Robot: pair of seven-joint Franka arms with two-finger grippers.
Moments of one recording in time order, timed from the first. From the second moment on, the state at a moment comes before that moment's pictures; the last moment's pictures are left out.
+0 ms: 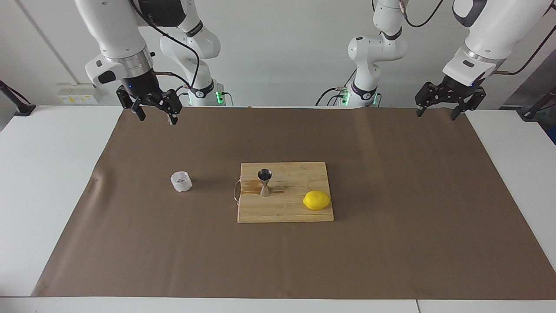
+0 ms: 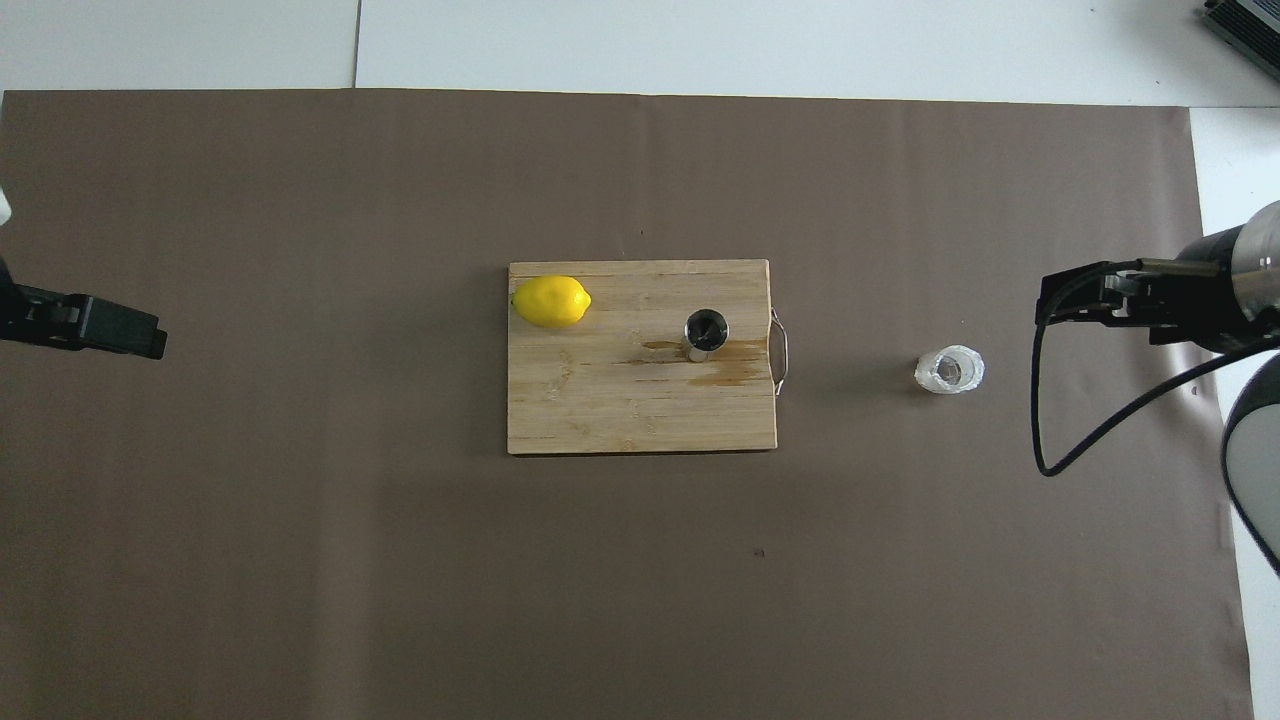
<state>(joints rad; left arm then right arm) -0.01 -0.04 -0.06 -1.58 -0.02 1.53 0.11 -0.02 -0.05 0.09 -1.64 0.01 1.64 0.23</state>
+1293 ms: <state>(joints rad) -0.01 -0.04 -0.06 -1.58 -0.02 1.53 0.11 -0.03 -0.05 0.06 -1.64 -0.02 1.58 0.23</state>
